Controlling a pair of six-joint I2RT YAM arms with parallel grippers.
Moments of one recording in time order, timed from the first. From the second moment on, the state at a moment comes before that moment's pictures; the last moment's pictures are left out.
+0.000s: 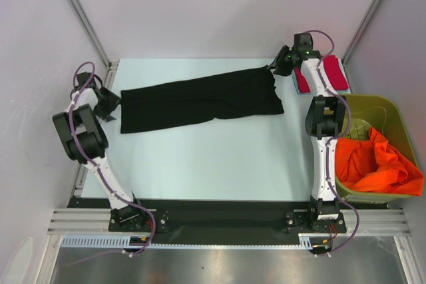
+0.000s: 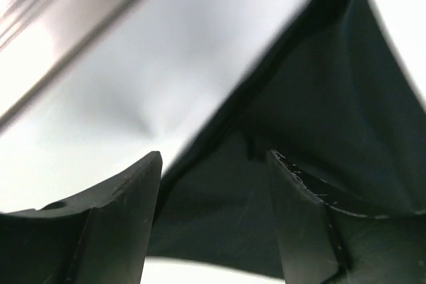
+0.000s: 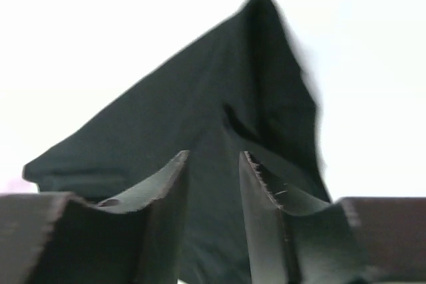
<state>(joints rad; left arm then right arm) 0.41 2.10 1.61 -0.59 0.12 -0.61 0.05 2.56 2.45 -0.64 -0.33 0.62</state>
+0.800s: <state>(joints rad) 0.50 1.68 0.97 -0.37 0.24 -0.63 0.02 1.94 1.40 -0.48 -0.29 0.65</state>
